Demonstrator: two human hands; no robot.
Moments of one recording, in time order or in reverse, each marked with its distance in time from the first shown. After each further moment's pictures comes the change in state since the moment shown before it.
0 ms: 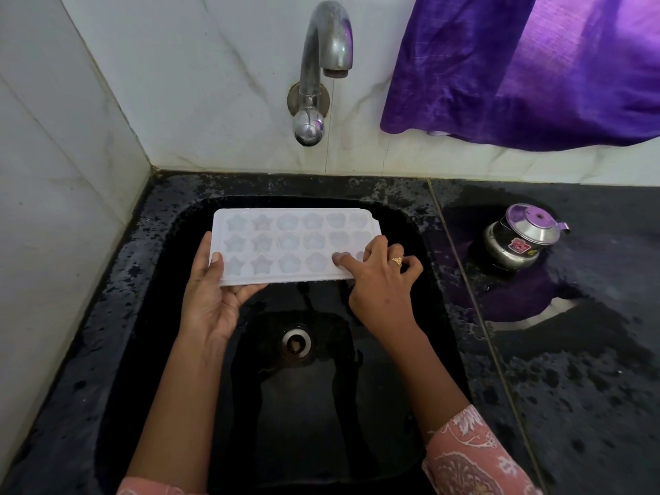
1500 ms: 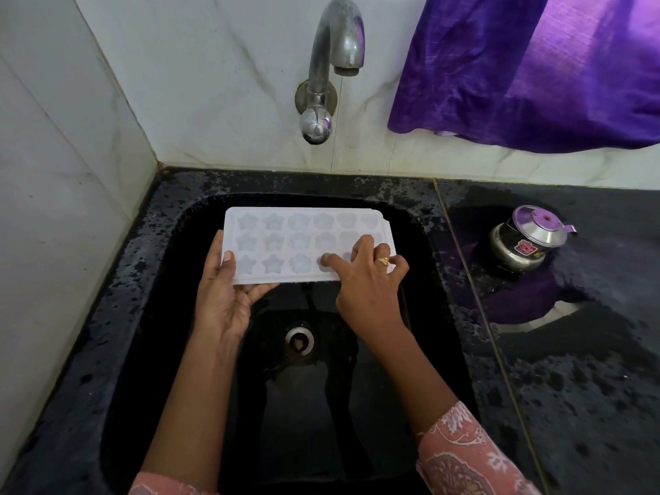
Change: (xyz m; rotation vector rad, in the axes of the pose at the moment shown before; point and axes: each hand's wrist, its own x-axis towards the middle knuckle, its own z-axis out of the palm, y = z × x) left_hand -0.008 -0.005 0.007 -0.013 0.012 0.006; right_hand -0.002 -0.021 0.001 0.010 -0.008 -0.056
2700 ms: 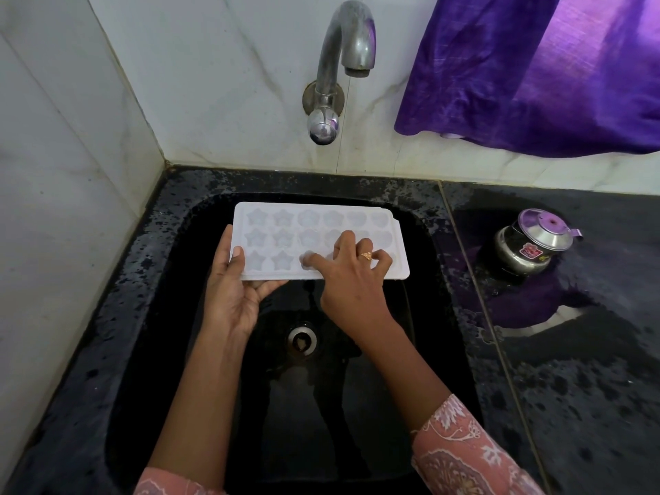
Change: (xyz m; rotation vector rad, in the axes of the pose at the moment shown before) left_hand -0.003 0.002 0.004 -0.021 -0.041 -0.009; right_hand 0.006 -0.022 -0.002 0.013 -0.046 -0.108
